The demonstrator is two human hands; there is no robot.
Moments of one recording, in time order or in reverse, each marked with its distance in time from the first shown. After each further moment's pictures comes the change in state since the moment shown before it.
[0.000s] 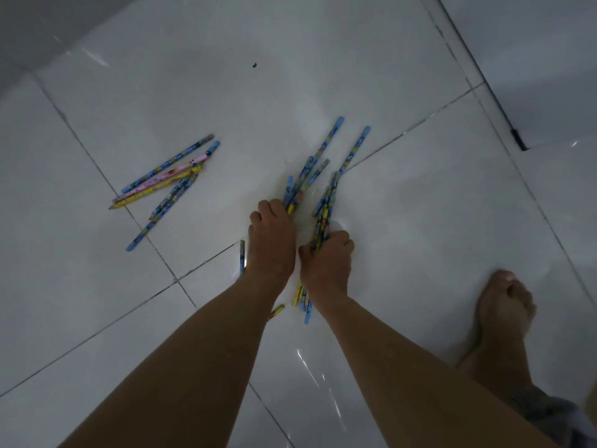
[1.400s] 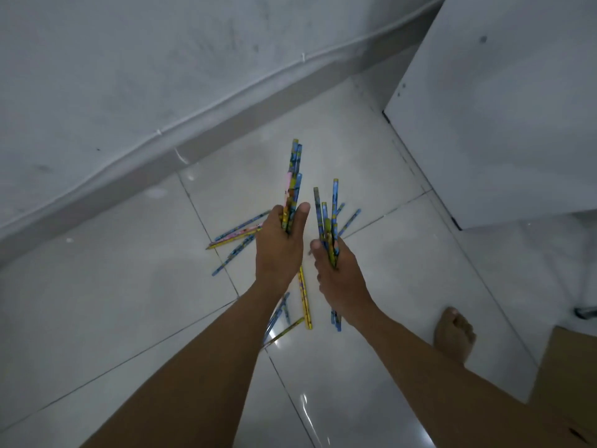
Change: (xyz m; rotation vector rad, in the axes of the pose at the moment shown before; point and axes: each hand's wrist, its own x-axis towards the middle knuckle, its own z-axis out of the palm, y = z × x) left_hand -0.039 -0.001 -0.294 -1.134 0.204 -0.211; right_hand -0.118 -0.132 -0.165 0.496 -0.420 -0.357
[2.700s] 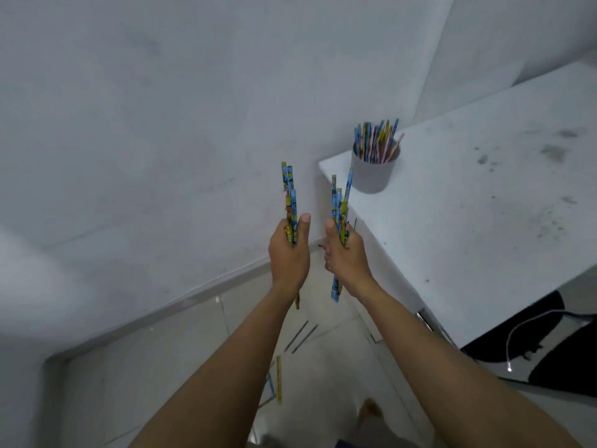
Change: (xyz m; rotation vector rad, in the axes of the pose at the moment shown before) left_hand -0.181 0.567 -0.070 -0.275 0.233 0.334; right_hand -0.254 -0.510 -0.213 0.142 -0.062 -0.423
